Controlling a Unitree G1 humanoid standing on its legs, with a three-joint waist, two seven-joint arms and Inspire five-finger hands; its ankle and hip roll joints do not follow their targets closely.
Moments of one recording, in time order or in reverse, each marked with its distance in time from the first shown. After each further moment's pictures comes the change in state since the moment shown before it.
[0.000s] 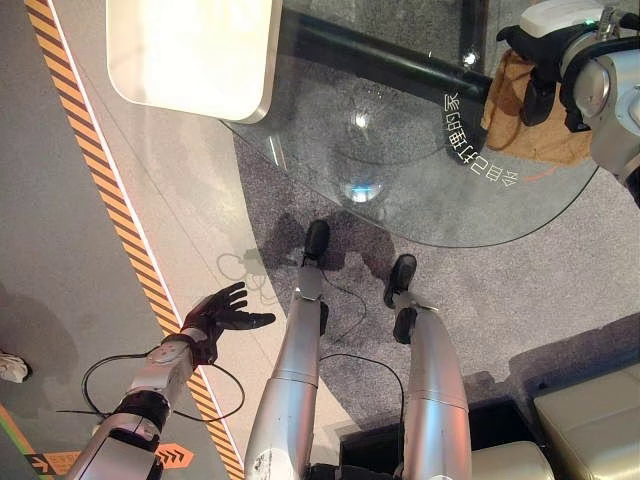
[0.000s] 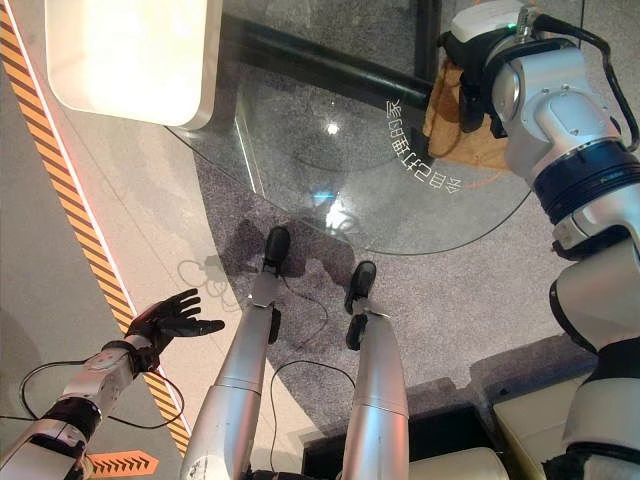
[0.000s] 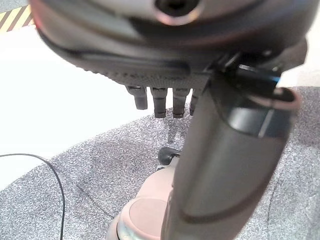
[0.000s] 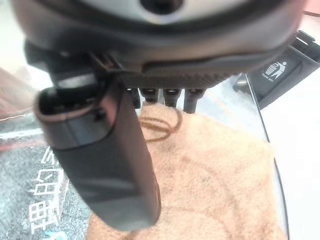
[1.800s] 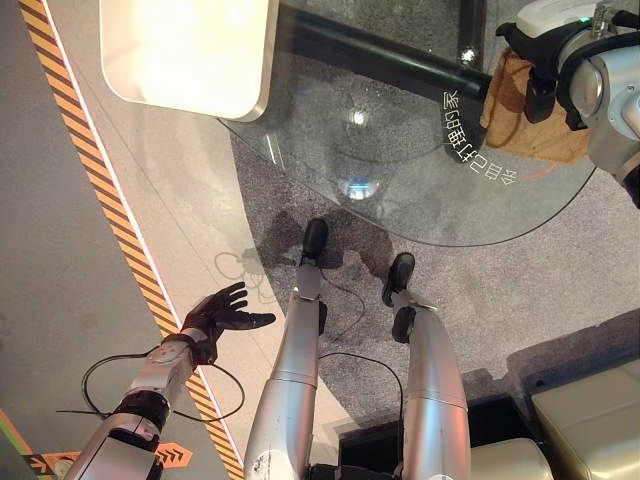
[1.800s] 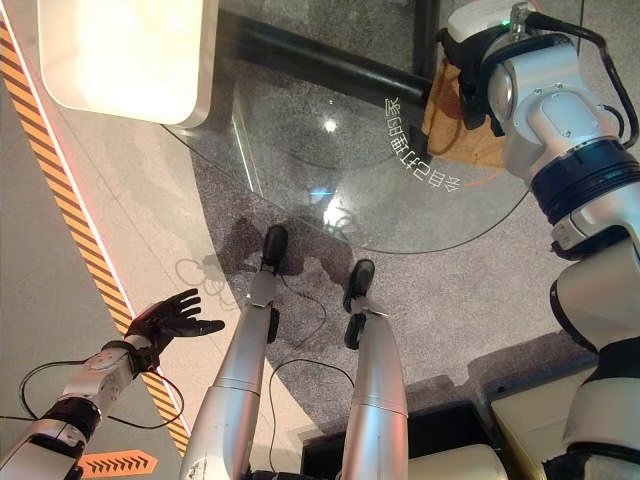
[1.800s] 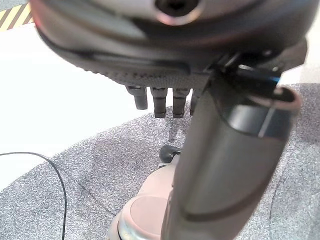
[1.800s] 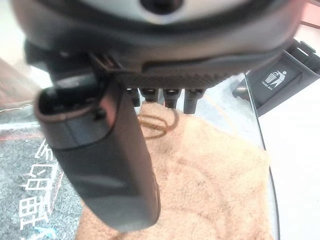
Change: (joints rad) left arm 0.000 0.000 0.000 0.000 0.002 -0.001 -0.003; right arm -0.005 0.000 0.012 -0.023 -0.045 0.010 0.002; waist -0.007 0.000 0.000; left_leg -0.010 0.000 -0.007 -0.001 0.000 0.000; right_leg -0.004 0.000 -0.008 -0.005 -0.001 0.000
